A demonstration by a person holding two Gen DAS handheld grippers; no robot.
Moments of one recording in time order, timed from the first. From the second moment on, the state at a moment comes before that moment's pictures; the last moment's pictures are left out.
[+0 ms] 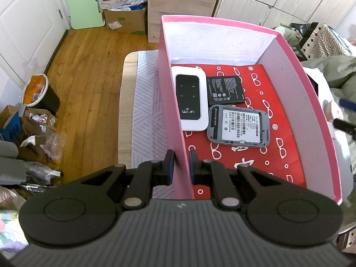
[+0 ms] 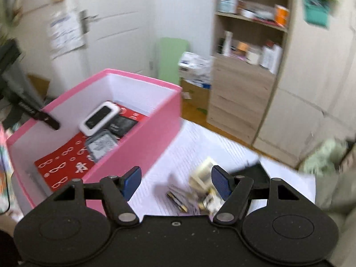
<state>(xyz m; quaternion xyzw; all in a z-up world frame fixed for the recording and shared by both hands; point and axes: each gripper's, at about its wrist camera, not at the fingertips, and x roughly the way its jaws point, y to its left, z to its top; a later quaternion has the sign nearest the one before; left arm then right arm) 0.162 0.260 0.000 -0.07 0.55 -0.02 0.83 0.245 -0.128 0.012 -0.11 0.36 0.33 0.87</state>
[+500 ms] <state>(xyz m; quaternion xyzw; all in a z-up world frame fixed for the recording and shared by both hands) 0.162 0.260 0.000 -0.07 0.55 -0.02 0.83 0.246 -0.140 -0.069 -0.02 0.40 0.22 0.89</state>
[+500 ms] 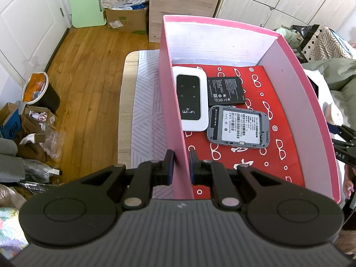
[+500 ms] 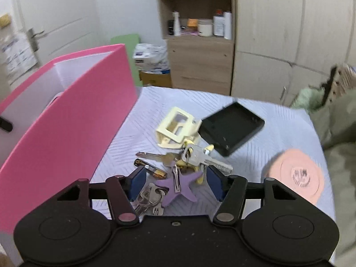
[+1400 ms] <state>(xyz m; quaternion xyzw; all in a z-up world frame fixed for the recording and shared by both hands) 0.163 0.262 0.001 -0.08 0.55 -0.02 0.83 0.224 -0.142 -0.019 0.02 0.34 0.23 0.91</state>
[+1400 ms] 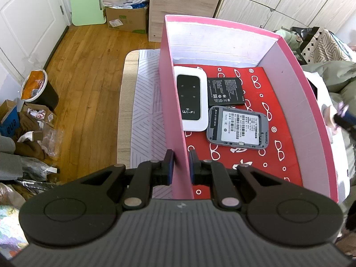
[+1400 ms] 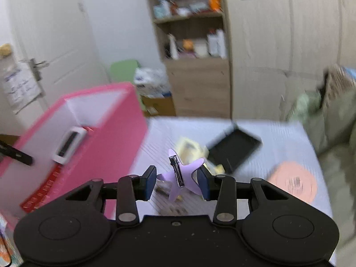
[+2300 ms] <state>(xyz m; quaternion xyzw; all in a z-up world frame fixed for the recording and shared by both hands) 0.163 0.263 0.001 -0.08 0.55 -0.02 0.83 0.282 0.050 -0.011 -0.33 0.35 0.40 0.78</state>
